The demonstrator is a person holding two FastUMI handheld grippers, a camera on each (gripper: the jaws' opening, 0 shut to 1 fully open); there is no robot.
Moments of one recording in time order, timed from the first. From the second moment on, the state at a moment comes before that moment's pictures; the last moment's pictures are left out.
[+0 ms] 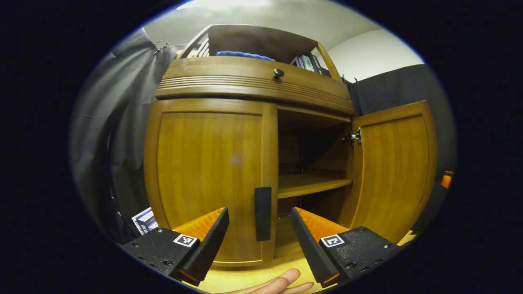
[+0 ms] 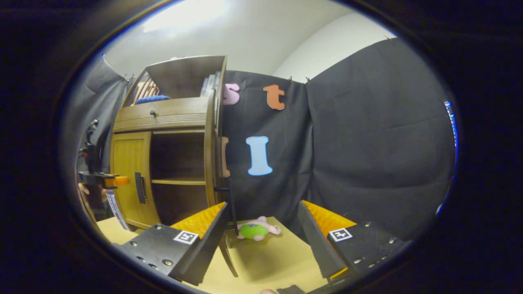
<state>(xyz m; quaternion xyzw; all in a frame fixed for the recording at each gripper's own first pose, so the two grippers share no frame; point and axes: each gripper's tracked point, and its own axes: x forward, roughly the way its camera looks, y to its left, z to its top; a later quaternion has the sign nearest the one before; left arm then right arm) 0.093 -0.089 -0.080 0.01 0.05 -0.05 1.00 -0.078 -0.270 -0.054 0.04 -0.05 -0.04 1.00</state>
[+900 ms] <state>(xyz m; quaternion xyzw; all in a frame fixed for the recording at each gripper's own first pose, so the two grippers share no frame) 0.166 -0.085 -0.125 0.04 0.09 -0.06 0.99 -0.122 -0.141 -0.002 0.02 -0.10 0.06 0.99</state>
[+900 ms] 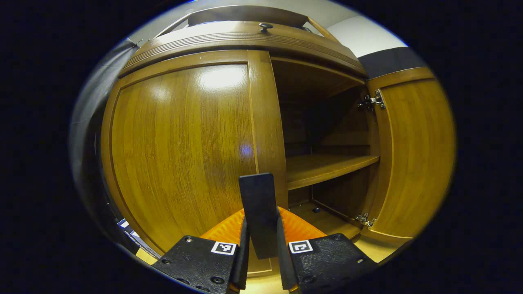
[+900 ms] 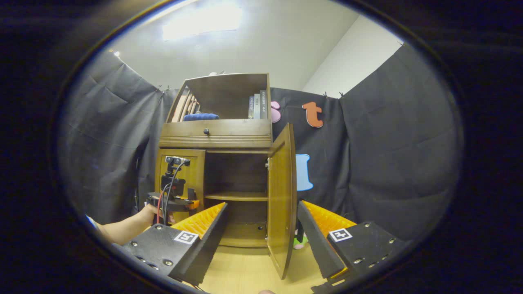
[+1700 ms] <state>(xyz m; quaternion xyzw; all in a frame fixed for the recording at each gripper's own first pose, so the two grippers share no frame) 0.068 -0.071 -0.106 0.01 0.09 -0.11 0.99 -0.141 -0.087 0.007 0.01 -0.05 0.09 0.99</state>
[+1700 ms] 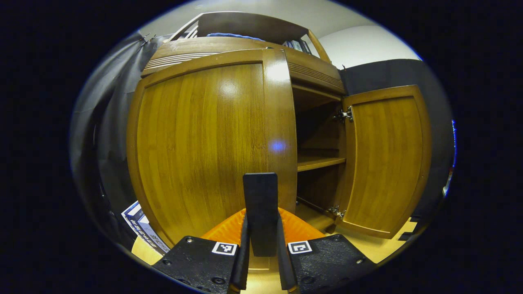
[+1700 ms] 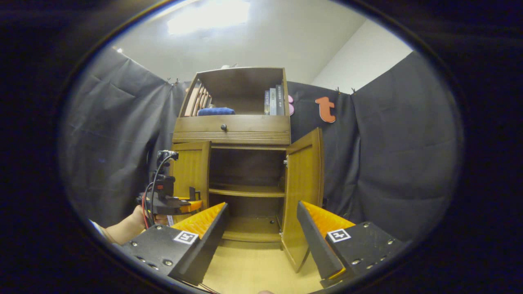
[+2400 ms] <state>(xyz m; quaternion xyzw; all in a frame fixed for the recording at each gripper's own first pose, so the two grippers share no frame) -0.011 -0.022 -0.089 0.02 0.07 -0.09 0.99 -0.132 -0.074 -0.013 0.03 -0.06 0.10 0.99</state>
